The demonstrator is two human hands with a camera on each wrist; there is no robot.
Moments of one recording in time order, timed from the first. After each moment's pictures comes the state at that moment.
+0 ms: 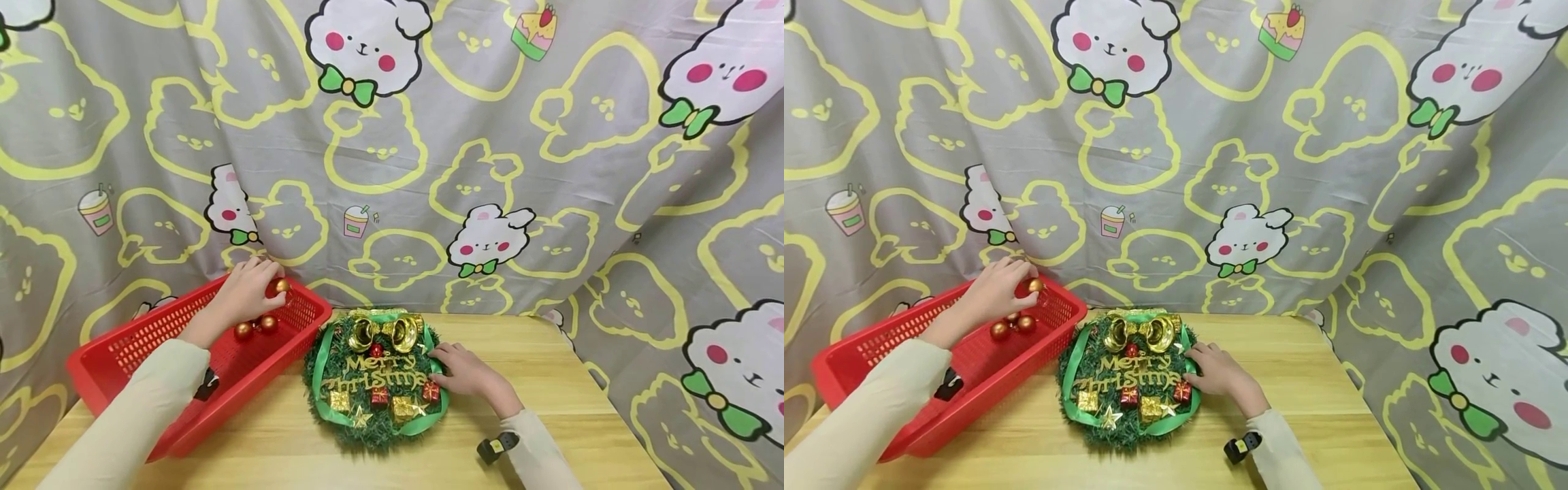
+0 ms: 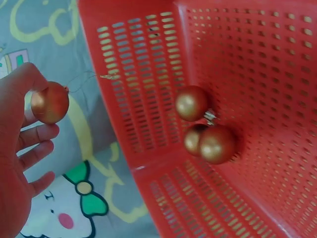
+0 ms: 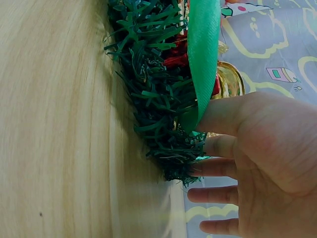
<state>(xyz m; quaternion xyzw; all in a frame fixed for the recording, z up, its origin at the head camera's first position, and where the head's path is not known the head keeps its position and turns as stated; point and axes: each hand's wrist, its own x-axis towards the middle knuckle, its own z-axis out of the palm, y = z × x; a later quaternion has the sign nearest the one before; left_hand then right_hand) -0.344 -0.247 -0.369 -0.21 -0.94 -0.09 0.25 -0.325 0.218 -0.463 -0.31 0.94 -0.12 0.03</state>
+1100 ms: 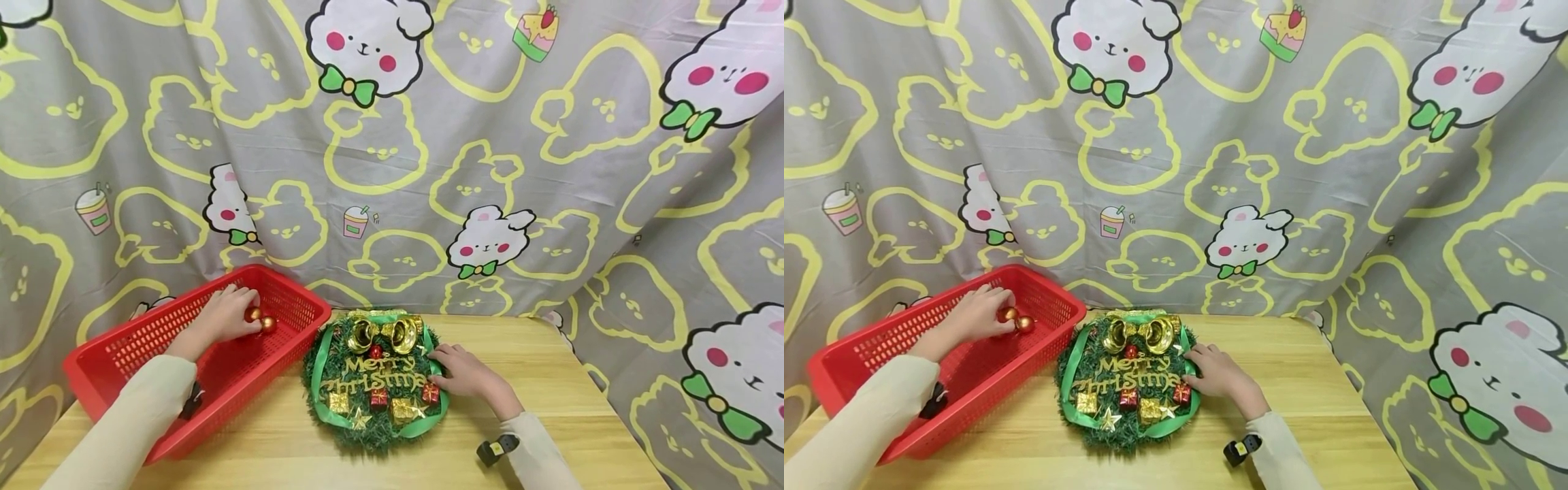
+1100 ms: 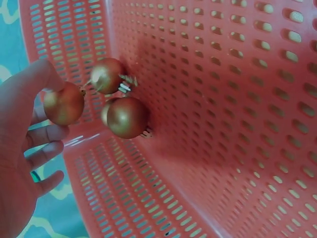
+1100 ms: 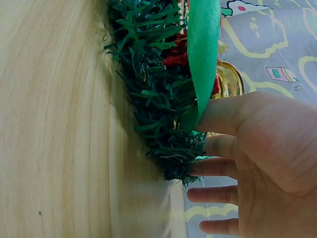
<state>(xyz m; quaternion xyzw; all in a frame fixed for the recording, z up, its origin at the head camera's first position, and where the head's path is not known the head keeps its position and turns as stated) -0.344 -0.290 -0.419 -0.15 -0.98 -0.09 0.13 -0.325 0.218 -0.462 -0.31 0.94 -0.12 0.02</state>
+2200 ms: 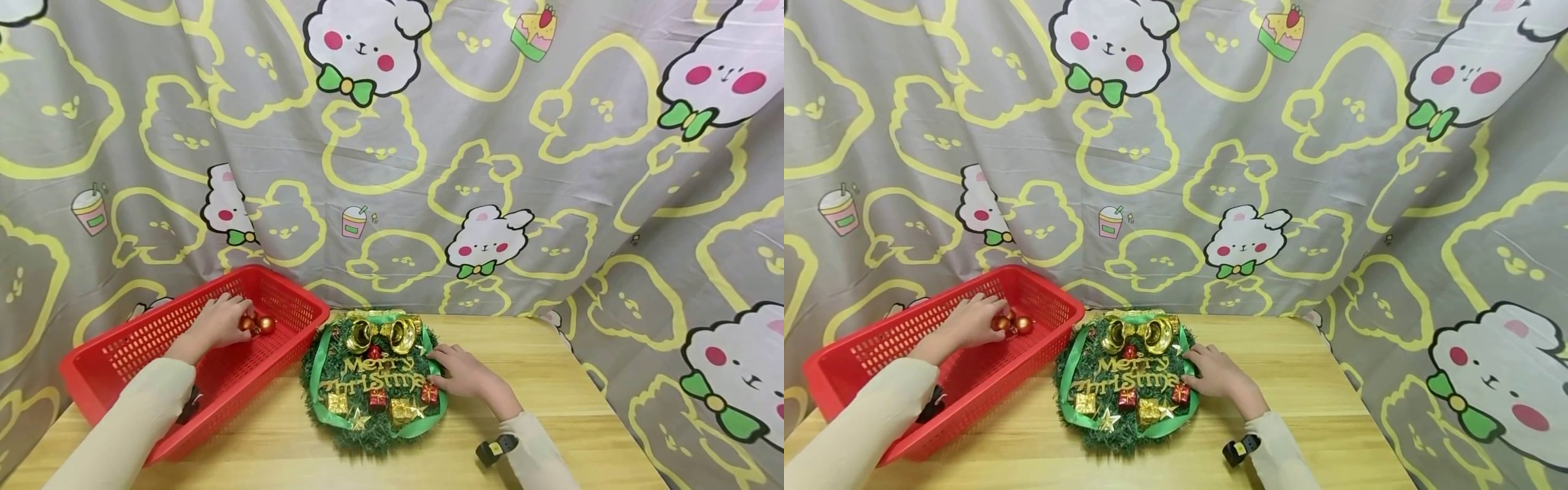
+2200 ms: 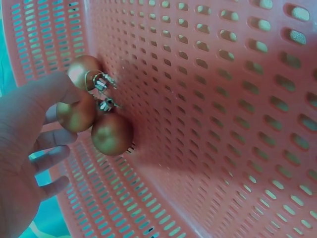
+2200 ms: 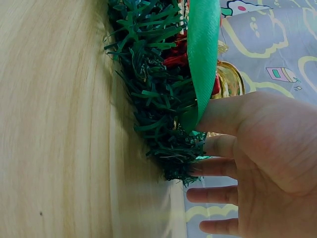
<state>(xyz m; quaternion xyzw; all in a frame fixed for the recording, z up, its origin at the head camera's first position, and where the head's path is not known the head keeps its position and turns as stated) -0.346 -0.300 -0.435 -0.14 -0.98 -0.06 0.10 -0.326 0.218 -0.464 -0.30 0.94 -0.12 0.03</state>
